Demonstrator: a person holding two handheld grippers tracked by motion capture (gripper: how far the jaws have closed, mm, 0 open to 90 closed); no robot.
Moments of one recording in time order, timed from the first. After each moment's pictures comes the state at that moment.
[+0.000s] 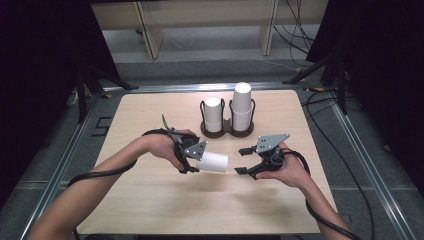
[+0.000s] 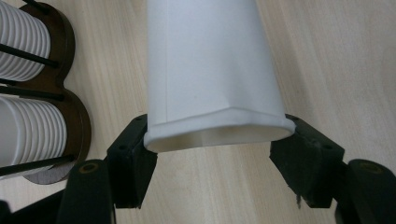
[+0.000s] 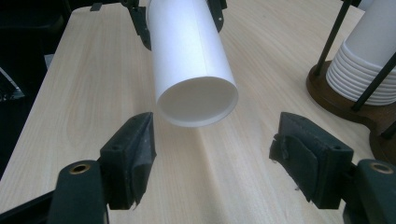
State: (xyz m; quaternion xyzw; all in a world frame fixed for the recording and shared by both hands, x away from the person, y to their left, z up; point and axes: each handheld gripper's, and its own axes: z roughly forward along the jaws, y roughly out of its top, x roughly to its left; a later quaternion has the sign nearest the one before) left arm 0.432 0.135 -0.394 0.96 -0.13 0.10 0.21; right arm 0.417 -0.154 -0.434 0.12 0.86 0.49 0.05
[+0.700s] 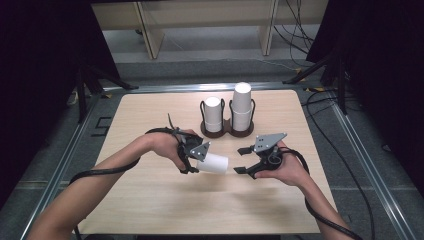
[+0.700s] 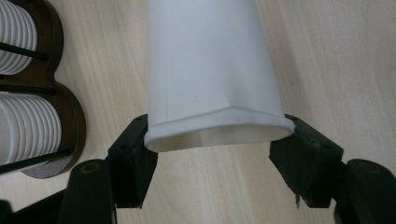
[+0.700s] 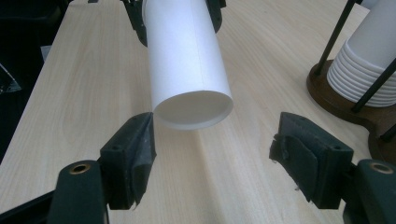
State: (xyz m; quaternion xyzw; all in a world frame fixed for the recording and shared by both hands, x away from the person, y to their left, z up) left arm 0.429 0.125 -0.389 0.97 -0.12 0.09 0.17; right arm 0.419 -0.150 -0.432 0.11 0.87 0.48 0.05
